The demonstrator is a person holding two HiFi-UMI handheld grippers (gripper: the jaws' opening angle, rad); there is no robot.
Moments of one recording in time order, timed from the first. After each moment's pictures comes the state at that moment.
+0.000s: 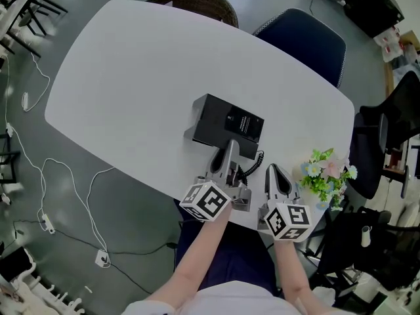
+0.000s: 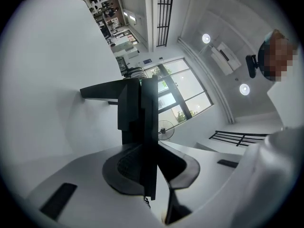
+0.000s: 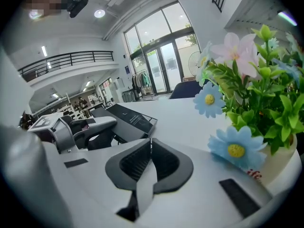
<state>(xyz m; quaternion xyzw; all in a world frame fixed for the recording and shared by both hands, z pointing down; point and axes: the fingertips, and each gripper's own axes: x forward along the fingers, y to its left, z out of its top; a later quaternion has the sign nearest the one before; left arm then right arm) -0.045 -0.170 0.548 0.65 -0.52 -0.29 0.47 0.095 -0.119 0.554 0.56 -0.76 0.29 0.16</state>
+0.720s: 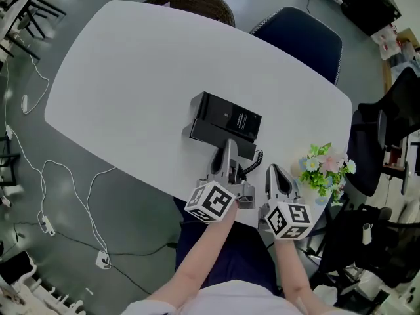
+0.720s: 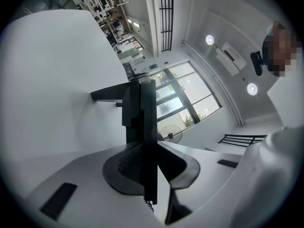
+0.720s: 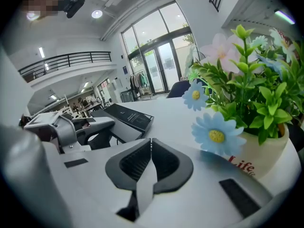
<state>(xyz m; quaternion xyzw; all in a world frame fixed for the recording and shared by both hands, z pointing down) -0.046 -0.161 0.552 0.61 -0.57 -0.29 0.47 0.105 -0.109 0.557 0.56 -0.76 0.30 0.15</state>
